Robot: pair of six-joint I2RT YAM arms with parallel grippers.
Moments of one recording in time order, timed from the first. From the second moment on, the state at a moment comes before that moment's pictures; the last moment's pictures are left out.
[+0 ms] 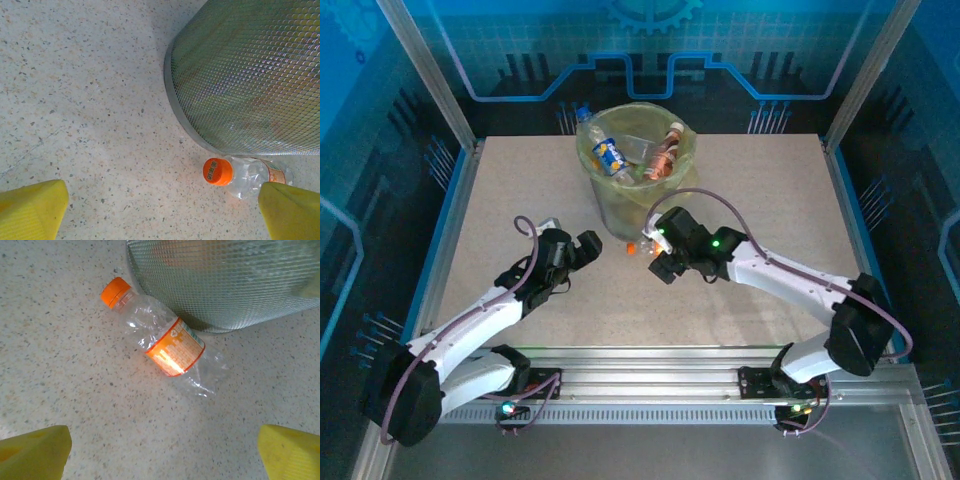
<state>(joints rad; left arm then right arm) -0.46 1.05 0.56 -0.19 -0.20 -0.93 0.83 1.47 1.12 -0.63 0.26 -0.15</state>
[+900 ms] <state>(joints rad) -0.44 1.02 0.56 -0.20 -0.20 -0.93 0.74 1.72 1.11 -0.40 0.17 -0.25</state>
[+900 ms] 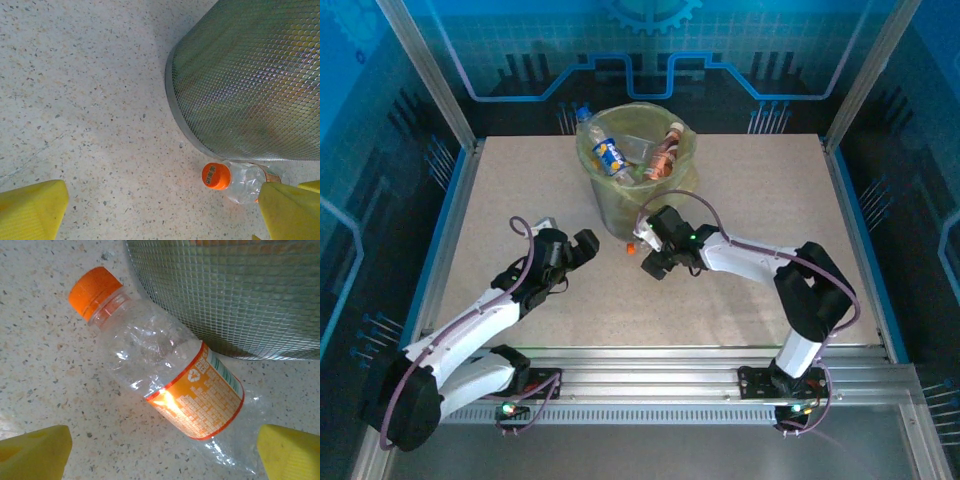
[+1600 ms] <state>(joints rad) -0.43 1.00 0.56 -0.22 -0.20 -0.93 0.75 1.88 1.23 -0.41 0.18 -0.34</state>
